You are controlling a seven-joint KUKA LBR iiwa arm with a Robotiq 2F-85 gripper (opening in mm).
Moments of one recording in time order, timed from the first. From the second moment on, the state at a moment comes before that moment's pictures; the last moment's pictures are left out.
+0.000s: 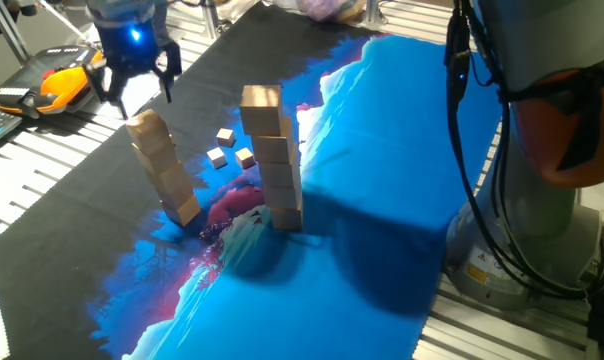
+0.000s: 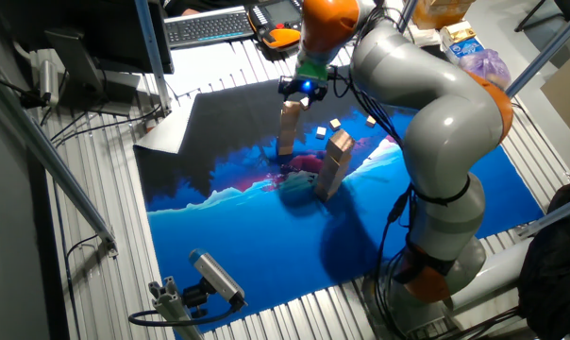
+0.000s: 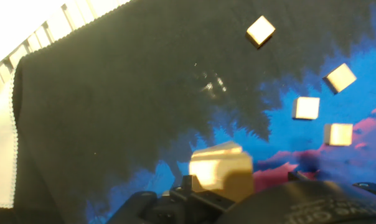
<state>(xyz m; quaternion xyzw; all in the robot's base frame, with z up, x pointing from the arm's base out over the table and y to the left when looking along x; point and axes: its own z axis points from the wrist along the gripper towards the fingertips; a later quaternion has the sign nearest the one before) 0.602 0.147 0.282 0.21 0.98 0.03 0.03</state>
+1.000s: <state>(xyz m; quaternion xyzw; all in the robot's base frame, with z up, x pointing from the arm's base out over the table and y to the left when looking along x) 0.631 0.048 0.275 0.05 1.00 0.03 0.00</state>
